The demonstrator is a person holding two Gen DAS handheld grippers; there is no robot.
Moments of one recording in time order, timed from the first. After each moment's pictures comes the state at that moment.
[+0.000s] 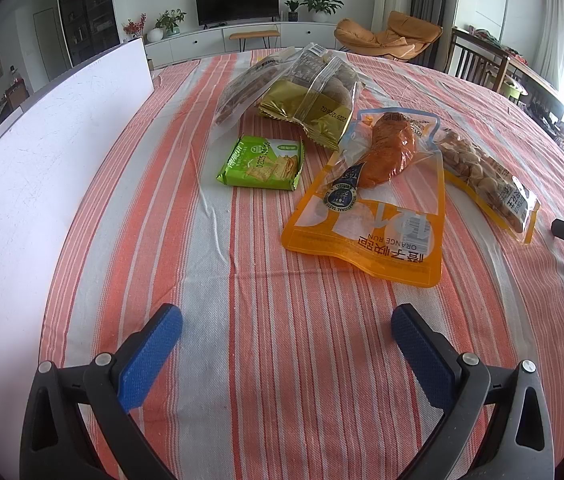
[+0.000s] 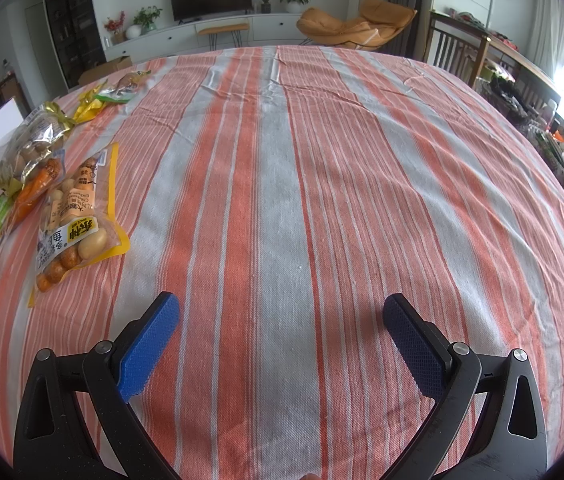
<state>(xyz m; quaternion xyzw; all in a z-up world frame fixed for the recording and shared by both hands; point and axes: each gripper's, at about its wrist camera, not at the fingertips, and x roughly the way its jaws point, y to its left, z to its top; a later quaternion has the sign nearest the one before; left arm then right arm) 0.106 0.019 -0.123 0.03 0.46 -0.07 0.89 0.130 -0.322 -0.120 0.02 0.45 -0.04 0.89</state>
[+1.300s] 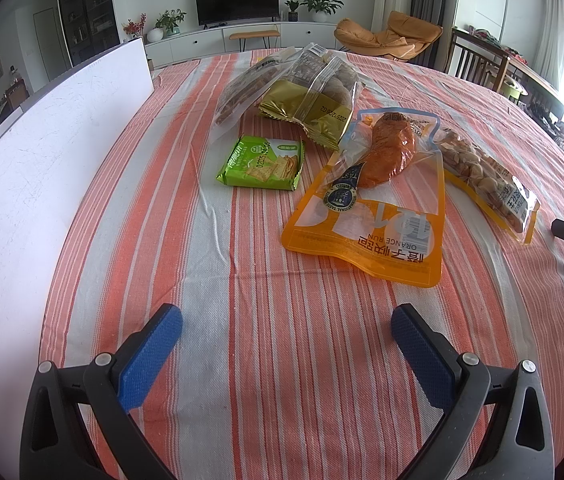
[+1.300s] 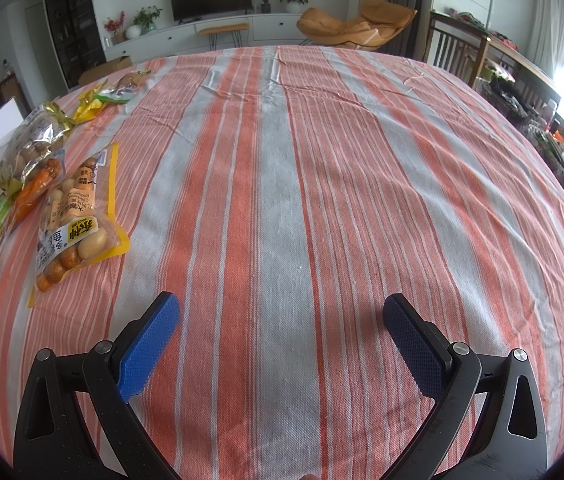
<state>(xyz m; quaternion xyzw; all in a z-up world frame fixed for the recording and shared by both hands) 0.106 0.018 -0.123 0.03 0.46 -0.07 0.89 0.130 -0.322 -0.120 0.02 0.45 -0.04 0.89</state>
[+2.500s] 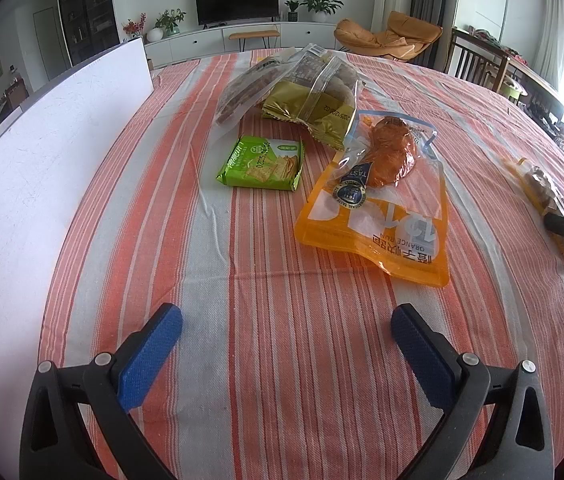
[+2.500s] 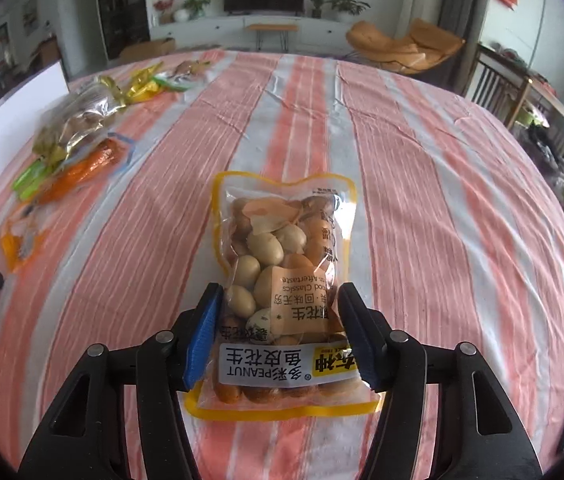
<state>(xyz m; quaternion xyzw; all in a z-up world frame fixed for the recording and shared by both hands) 0.106 0.019 -0.123 0.03 0.46 -0.07 0.89 0.141 -0.279 -0.106 -0.04 0.45 0.02 0.89</state>
